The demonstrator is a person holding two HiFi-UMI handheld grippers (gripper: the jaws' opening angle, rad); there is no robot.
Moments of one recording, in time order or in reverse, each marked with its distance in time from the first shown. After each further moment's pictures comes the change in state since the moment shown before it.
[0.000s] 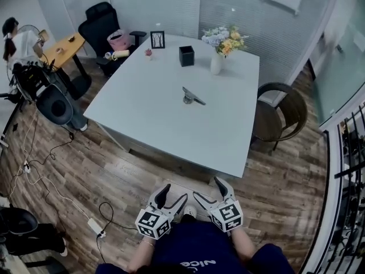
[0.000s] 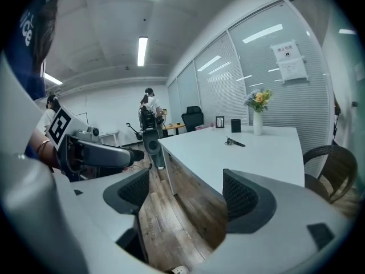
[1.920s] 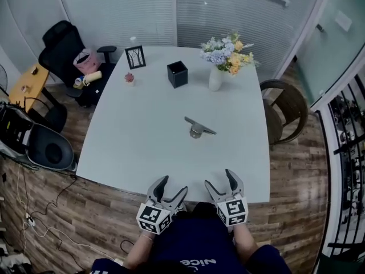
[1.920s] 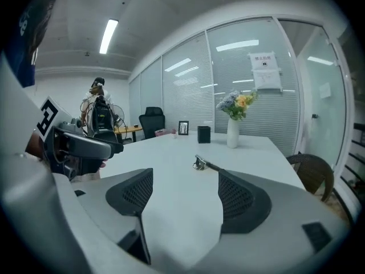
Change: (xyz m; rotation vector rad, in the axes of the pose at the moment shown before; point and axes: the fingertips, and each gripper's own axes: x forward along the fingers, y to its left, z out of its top) left arm 0.142 0.218 0.127 0.127 0.077 -0.203; right arm 0.194 -0.124 0.097 0.067 -0.020 -0.431
